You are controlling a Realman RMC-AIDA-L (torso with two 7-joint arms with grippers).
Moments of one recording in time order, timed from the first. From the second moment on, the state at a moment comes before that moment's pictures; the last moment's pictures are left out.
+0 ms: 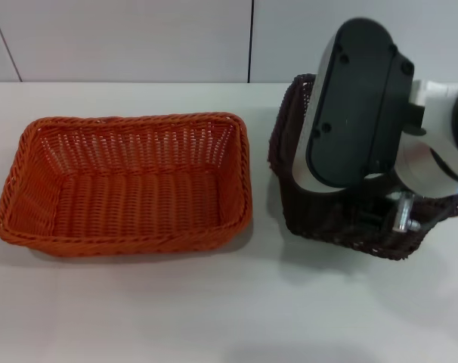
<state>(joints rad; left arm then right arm) -0.10 -2.07 -1.35 -0.51 2.38 1.06 0.17 0.65 2.08 -1.83 -1.96 -2.85 -1.79 2.64</state>
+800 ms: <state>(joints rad) -0.09 -2.06 -1.35 -0.50 2.38 1.07 0.16 0.74 2.07 -1.91 -2.05 -2.92 -1.84 2.64</state>
